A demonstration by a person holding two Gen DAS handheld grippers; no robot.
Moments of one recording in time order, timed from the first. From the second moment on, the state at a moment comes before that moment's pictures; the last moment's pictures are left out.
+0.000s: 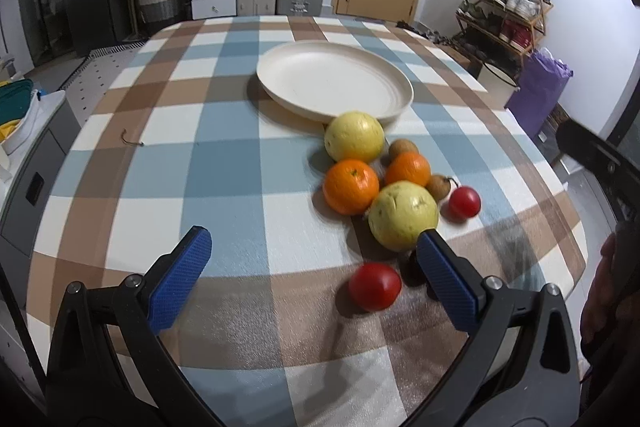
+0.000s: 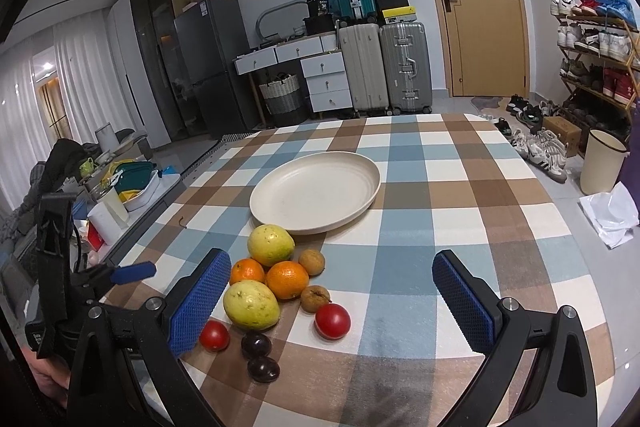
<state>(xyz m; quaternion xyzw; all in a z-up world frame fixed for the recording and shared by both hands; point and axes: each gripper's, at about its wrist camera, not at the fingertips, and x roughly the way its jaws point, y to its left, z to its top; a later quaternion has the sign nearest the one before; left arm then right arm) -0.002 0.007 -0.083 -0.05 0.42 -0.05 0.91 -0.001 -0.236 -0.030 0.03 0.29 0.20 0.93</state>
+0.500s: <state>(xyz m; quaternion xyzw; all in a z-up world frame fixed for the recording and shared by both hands) 0.003 -0.008 -0.106 -0.02 0.45 -0.07 0.89 0.000 -0.240 -0.032 0.03 0.30 0.20 0.93</state>
